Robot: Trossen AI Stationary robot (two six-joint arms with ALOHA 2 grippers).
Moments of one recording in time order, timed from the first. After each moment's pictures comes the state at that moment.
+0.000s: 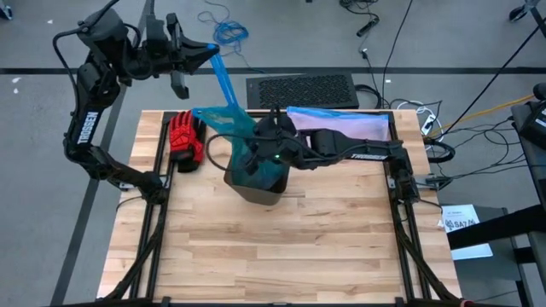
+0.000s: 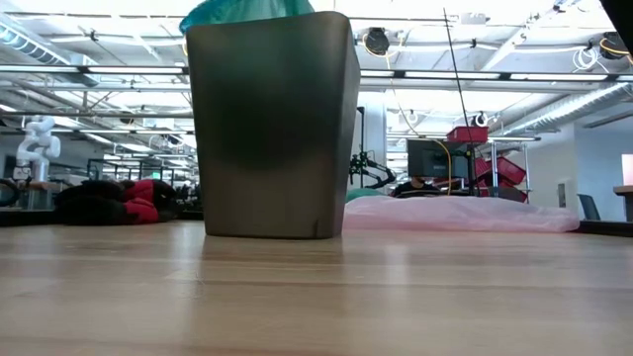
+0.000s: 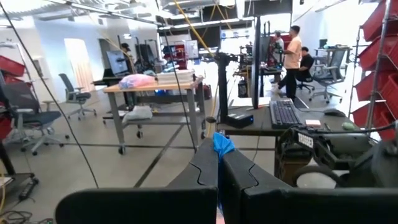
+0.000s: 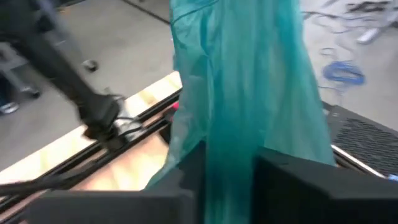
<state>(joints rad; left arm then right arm) 0.70 1.36 2.17 -0.70 0.51 0.06 0.07 2.03 2.36 -0.91 0.58 0.55</state>
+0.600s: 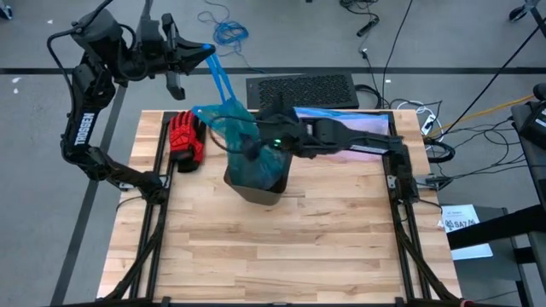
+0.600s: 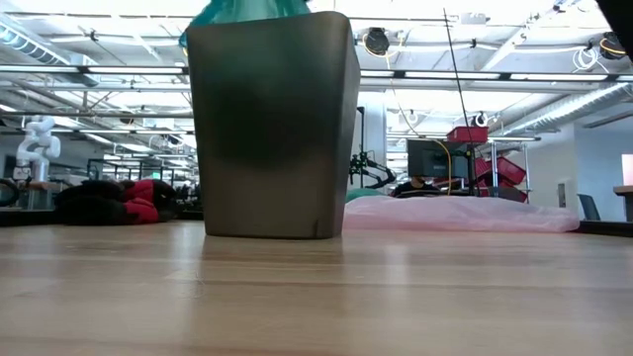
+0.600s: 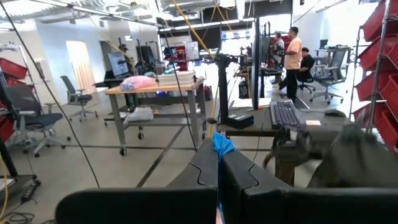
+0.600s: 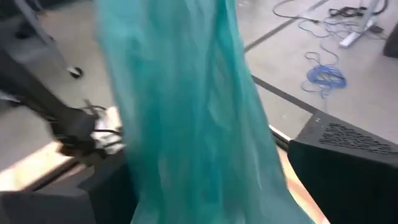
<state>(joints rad) 0.70 1.35 2.18 -0.72 0.52 0.07 0.00 2.01 2.36 -0.90 0.57 0.50</state>
